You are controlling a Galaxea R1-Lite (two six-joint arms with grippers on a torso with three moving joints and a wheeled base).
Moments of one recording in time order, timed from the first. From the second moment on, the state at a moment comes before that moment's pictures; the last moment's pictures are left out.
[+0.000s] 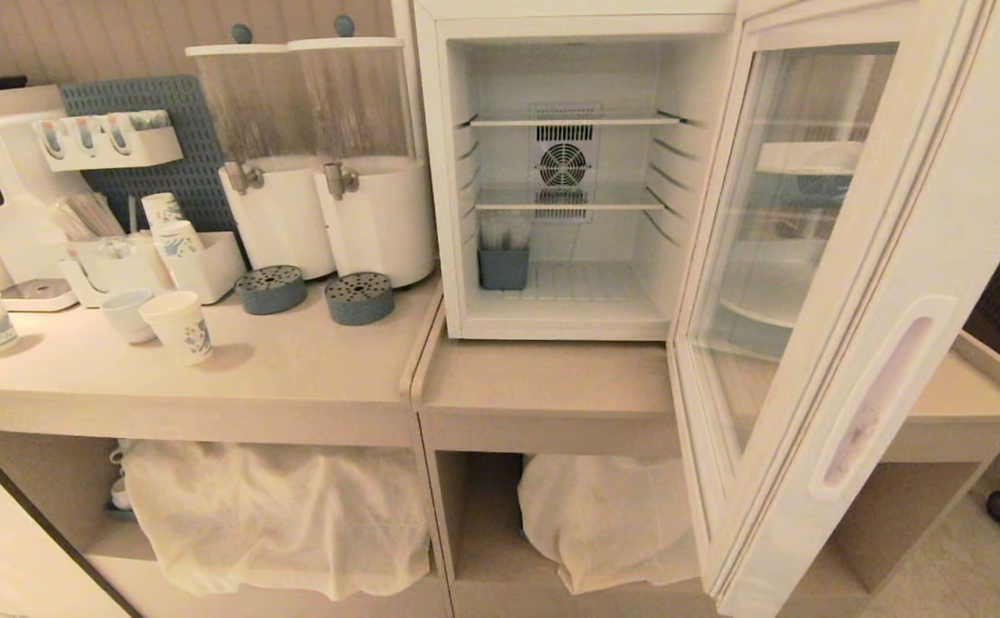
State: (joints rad) left arm 0.00 0.00 0.00 -0.12 -0.03 -0.09; right arm 0.00 0.00 0.00 0.00 0.00 0.05
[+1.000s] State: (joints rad) left arm 0.00 0.00 0.00 -0.12 -0.03 -0.08; right arm 0.00 0.00 0.00 0.00 0.00 0.05
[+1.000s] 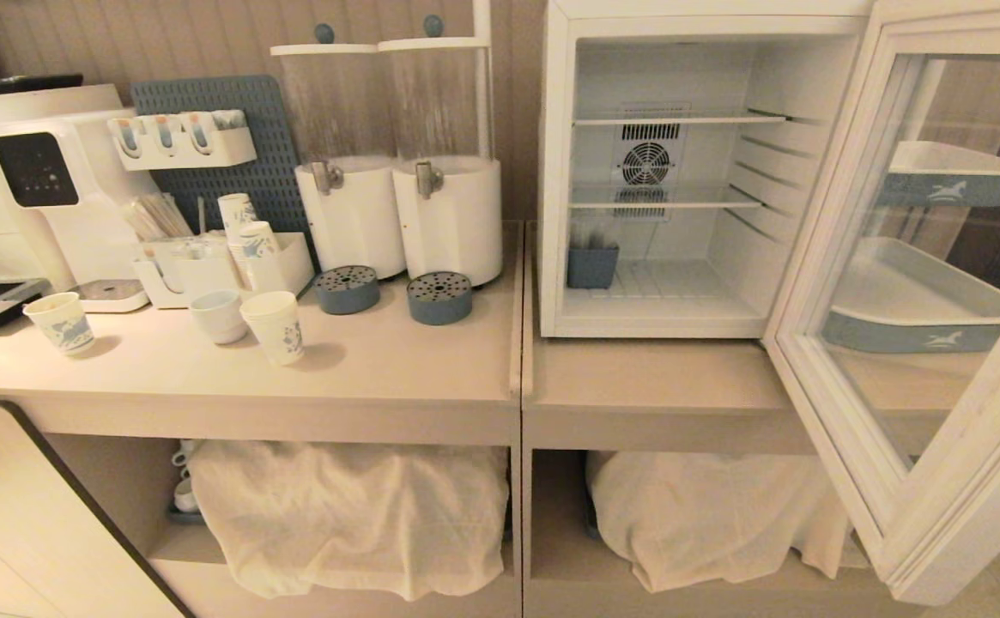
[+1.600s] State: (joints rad) left arm 0.00 0.00 0.00 -0.12 -0.03 -0.08; right arm 0.00 0.00 0.00 0.00 0.00 0.05
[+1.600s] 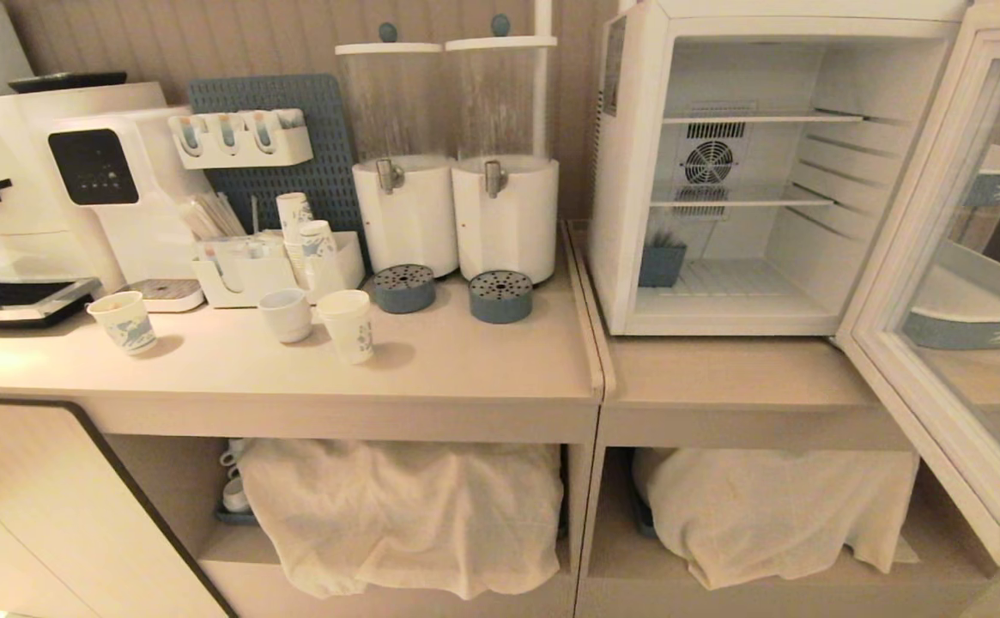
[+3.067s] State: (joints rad) left arm 0.00 0.00 0.00 -0.12 -0.03 -0.09; right arm 0.00 0.00 0.00 0.00 0.00 0.05
